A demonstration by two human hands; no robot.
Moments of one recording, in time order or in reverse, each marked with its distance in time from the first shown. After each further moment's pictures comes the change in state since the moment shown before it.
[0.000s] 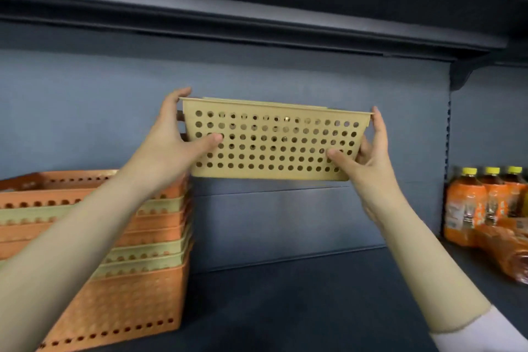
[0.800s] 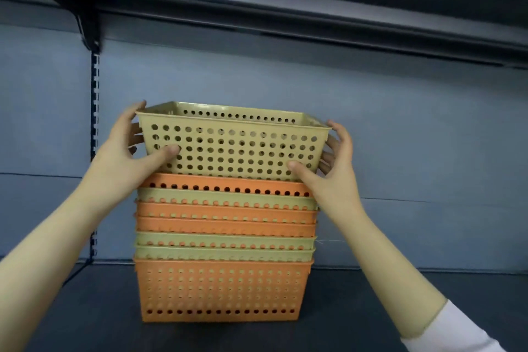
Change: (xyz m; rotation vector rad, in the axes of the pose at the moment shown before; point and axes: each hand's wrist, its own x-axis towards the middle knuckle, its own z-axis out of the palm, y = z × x) left_hand -0.036 -0.117 -0.246 0.186 0.195 -0.097; right_hand -0.034 0.004 0.256 -0.081 -0.151 -0.158
